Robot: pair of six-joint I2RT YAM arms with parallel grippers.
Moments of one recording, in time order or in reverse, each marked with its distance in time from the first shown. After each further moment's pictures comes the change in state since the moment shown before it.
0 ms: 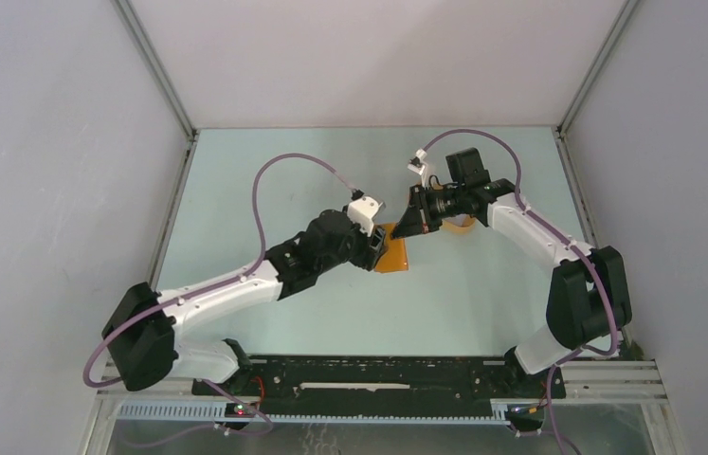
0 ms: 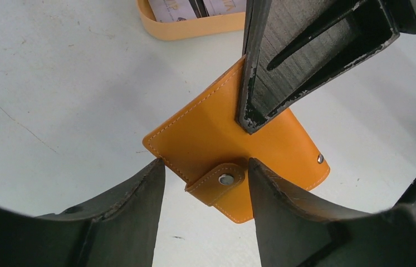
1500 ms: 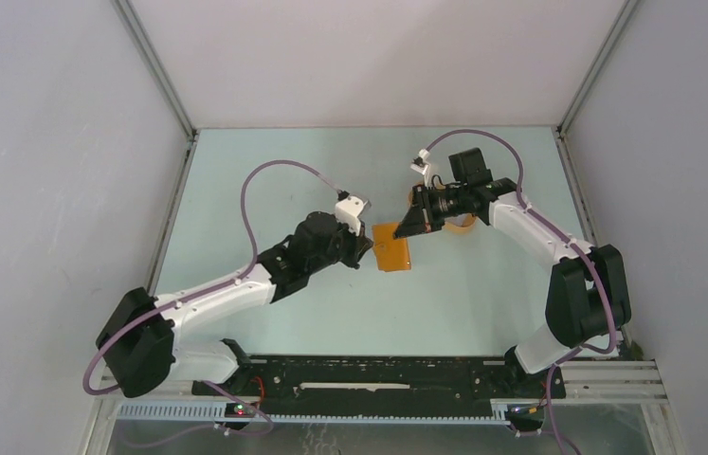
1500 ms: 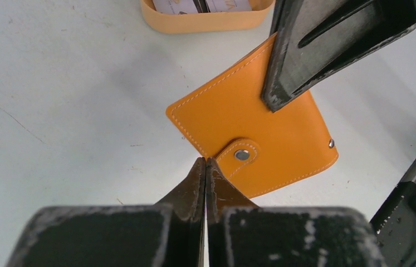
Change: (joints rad) left arm 0.058 -0.018 -0.060 0.060 0.065 -0.057; right arm -0.014 0.009 0.000 -0.013 -0.005 -0.014
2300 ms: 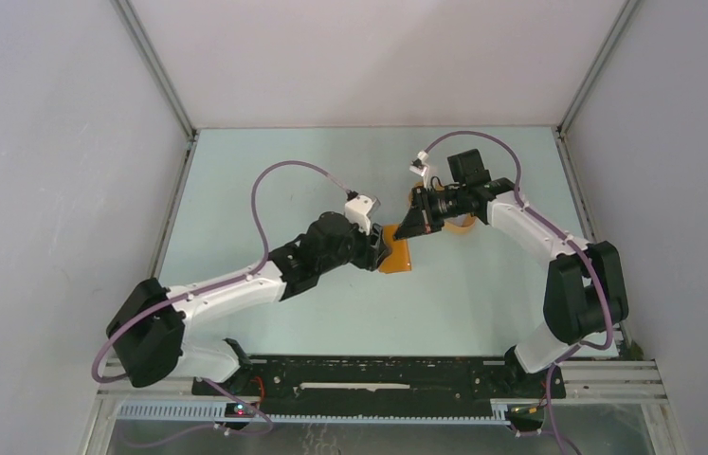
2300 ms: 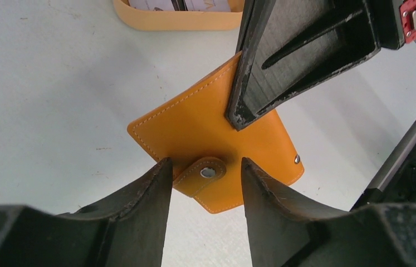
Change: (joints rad) left arm -0.032 0.053 0.010 0.040 0.023 -0.113; right arm -0.003 0.018 0.000 -0.008 -0.005 -0.023
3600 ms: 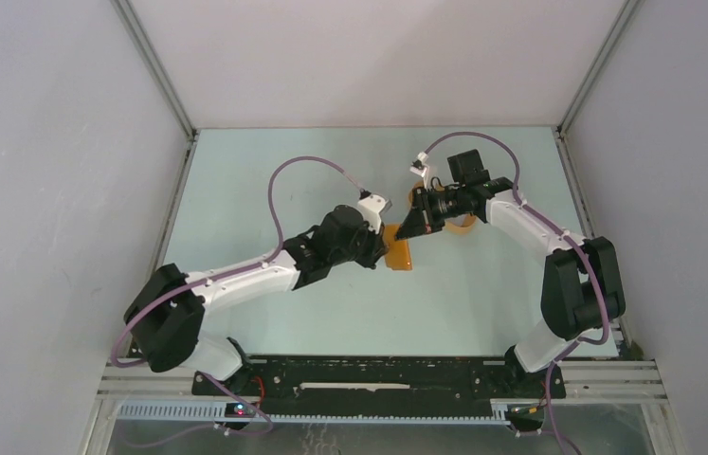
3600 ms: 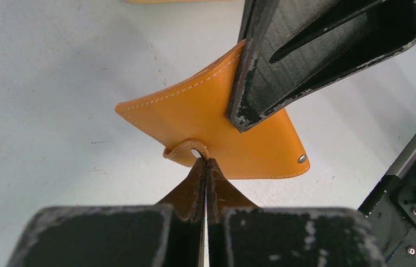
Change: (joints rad) left arm 0.007 0.122 0.108 -0.112 0.020 0.041; right arm -0.004 0.029 0.003 -0.007 -0.001 -0.033
